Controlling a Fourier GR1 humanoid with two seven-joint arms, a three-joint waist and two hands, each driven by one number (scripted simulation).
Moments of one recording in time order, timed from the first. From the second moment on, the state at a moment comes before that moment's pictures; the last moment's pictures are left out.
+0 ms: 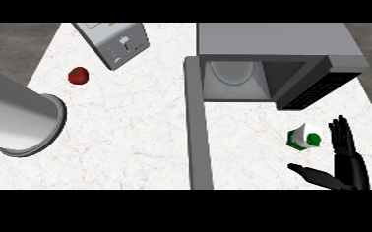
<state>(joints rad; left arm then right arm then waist) 0.38 0.08 0.60 -2.30 0.57 -0.44 0.15 0.05 -0.15 -0.33 -1.12 0.03 0.05 -0.65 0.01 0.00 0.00</state>
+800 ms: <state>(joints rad) 0.36 0.06 0.64 -2.30 0.60 -0.48 0.19 -0.22 -0.26 -0.39 -0.50 0.07 0.01 -0.98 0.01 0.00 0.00</state>
